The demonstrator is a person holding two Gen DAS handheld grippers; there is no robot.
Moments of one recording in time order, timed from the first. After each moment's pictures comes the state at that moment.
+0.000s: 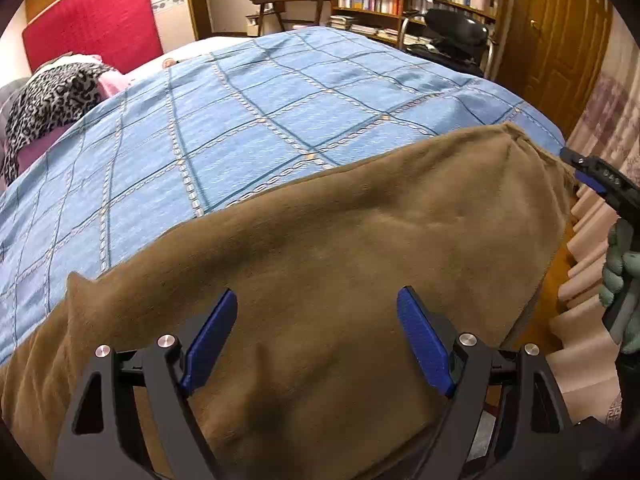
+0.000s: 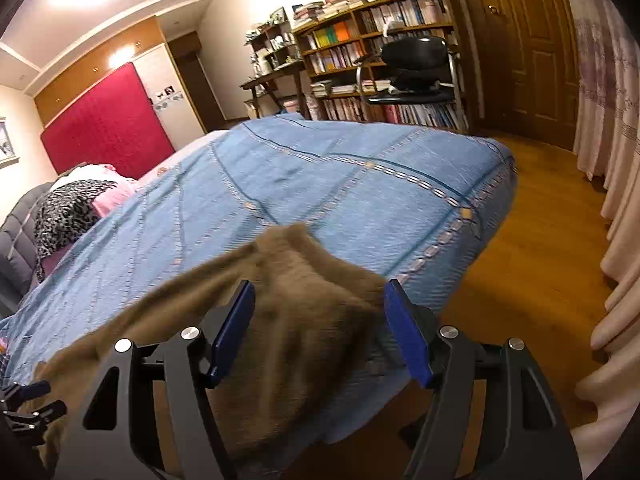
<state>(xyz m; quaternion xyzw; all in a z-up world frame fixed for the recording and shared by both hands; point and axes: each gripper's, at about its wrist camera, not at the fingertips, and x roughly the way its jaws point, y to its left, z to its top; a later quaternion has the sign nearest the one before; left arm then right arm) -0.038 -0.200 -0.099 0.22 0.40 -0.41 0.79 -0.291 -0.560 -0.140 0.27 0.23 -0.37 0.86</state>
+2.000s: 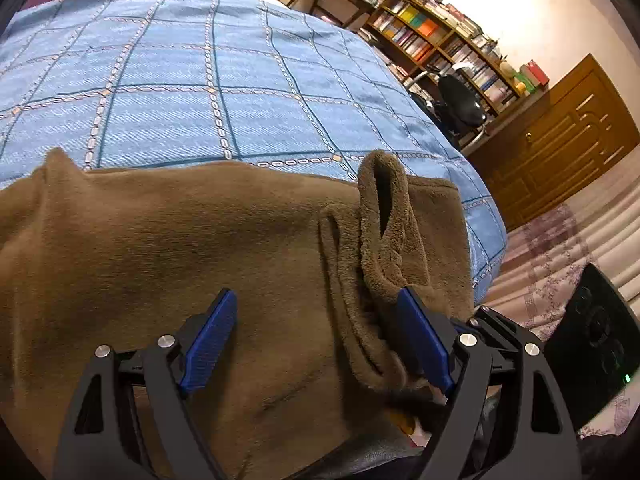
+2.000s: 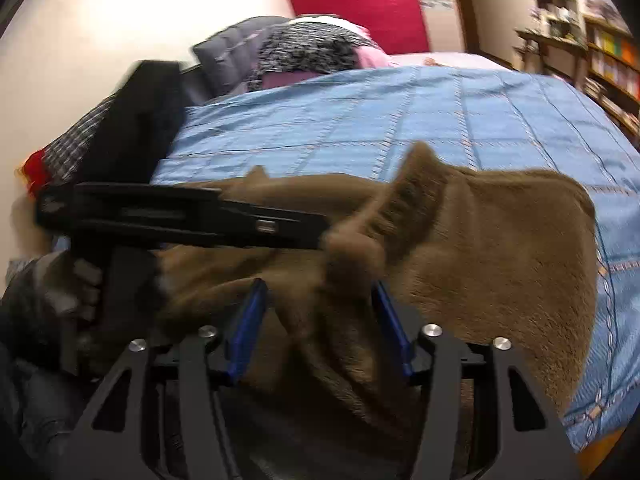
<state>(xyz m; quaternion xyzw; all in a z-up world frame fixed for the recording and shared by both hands) 0.020 -0.119 -0.099 -0.03 0.52 -0.45 0.72 -0.149 -0.299 -0.127 0.09 0.37 0.11 0.92</state>
